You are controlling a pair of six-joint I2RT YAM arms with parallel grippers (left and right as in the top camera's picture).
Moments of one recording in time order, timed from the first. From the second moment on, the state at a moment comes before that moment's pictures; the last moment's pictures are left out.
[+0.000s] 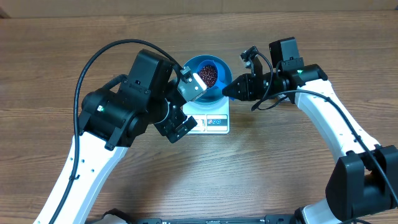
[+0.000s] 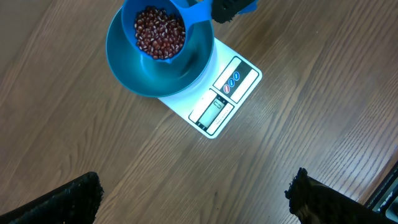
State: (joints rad) left arm -0.50 1.38 1.63 -1.28 0.09 0.43; right arm 0.22 1.71 1.32 -0.71 -0.82 0.15
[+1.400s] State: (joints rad) left arm -0.50 1.38 1.63 -1.28 0.09 0.43; right arm 0.28 1.71 1.32 -0.67 -0.54 0.00
